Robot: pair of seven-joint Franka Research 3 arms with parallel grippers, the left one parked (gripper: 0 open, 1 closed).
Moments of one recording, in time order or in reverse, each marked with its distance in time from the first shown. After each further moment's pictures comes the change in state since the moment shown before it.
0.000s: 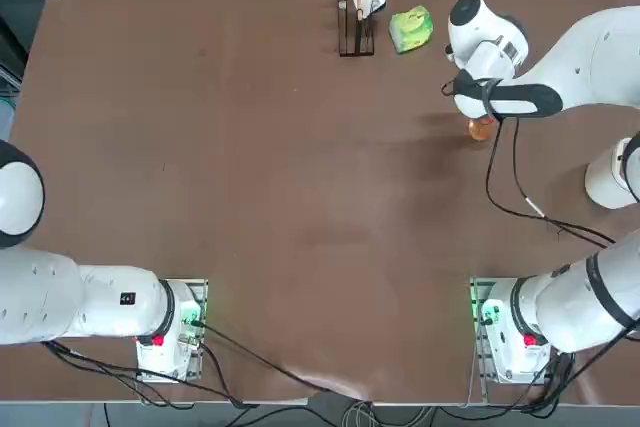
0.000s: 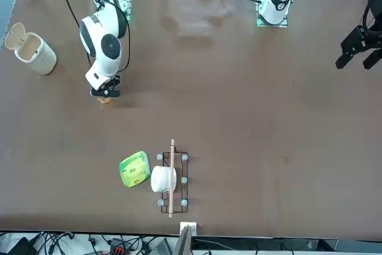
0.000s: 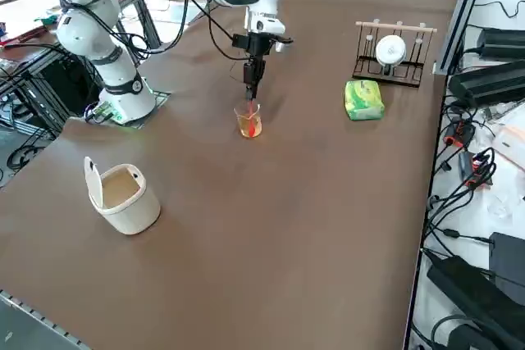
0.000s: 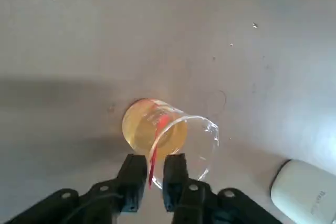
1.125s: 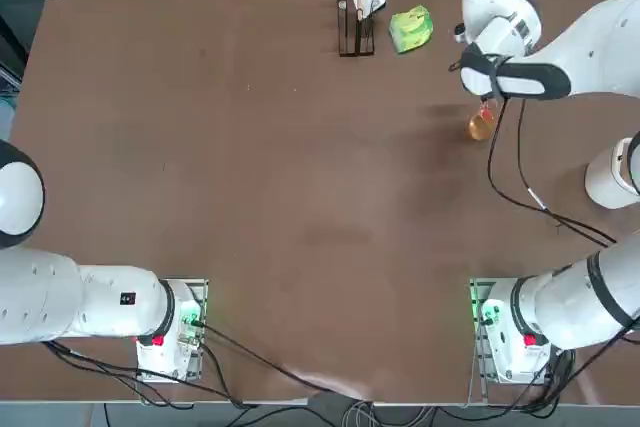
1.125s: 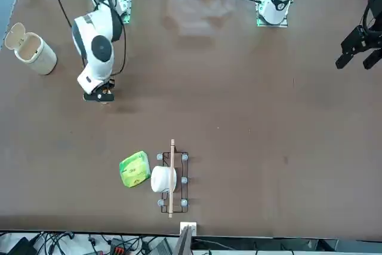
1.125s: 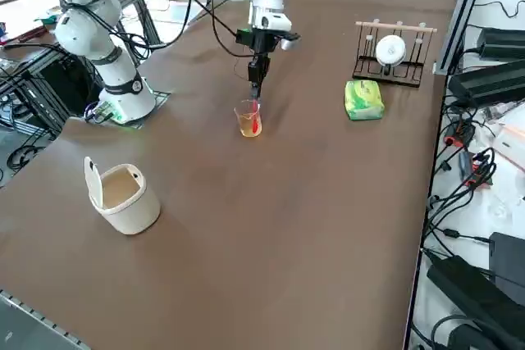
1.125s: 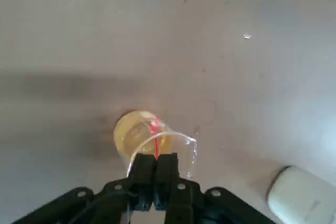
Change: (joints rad) arm -0.082 -0.012 -0.008 0.079 0.149 -0.026 -0.199
